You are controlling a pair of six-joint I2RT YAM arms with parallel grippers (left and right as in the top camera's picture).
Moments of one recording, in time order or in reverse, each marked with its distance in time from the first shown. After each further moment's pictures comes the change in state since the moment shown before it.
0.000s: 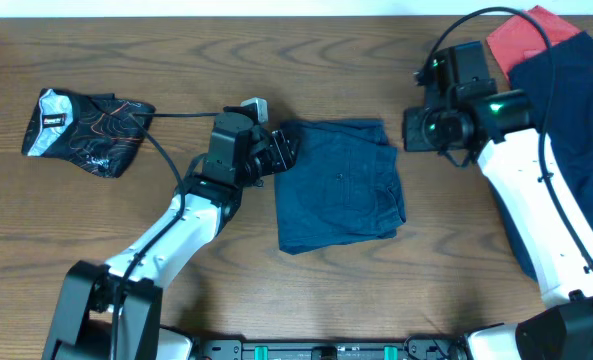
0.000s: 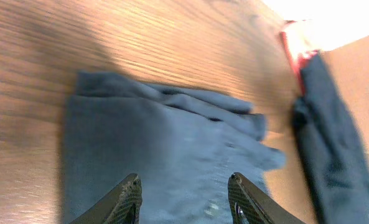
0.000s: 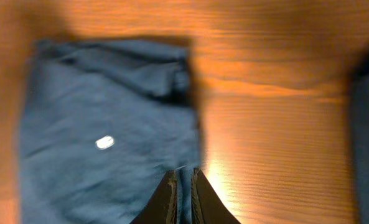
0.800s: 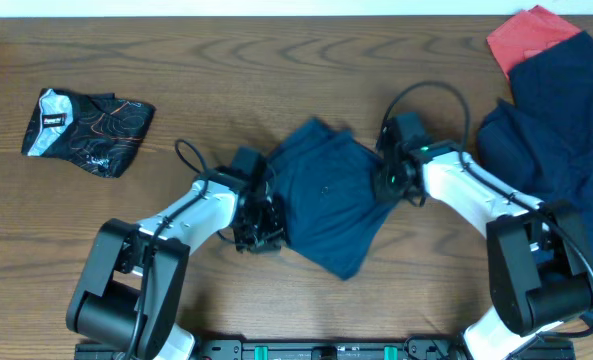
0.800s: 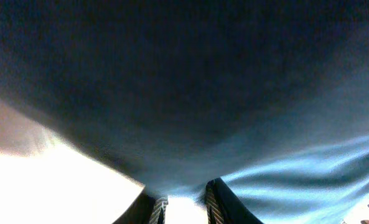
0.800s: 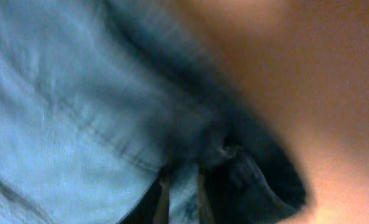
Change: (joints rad) left arm -0.042 0.164 0.043 -0.826 0.236 -0.011; right arm 0.053 0.206 -0.433 0.480 0.001 0.004
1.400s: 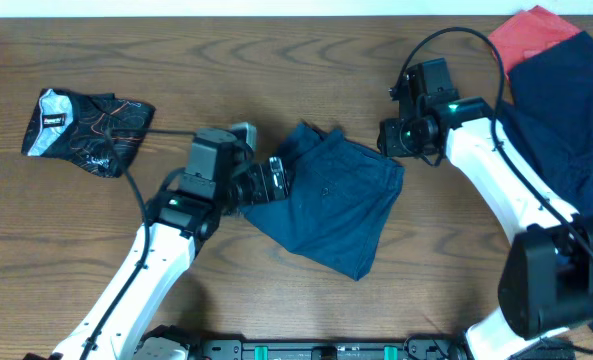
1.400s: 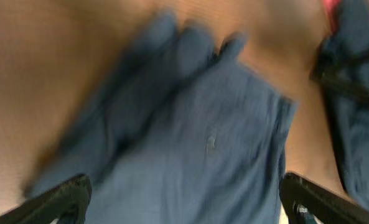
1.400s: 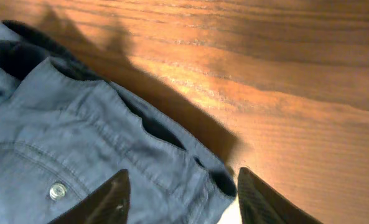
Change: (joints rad) left arm 0.069 -0.448 -0.016 0.322 -0.224 0.185; right arm -0.058 -0.040 0.299 -0.240 -0.035 -0.034
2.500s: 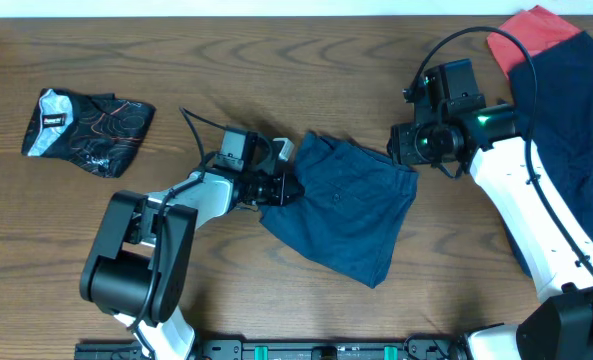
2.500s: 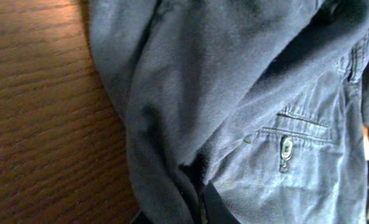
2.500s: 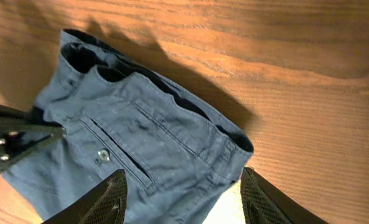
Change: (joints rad) left arm 0.031 0.578 0.029 0.273 0.373 0.240; right arm 0.000 -0.176 0.007 -0.160 0.009 -0.004
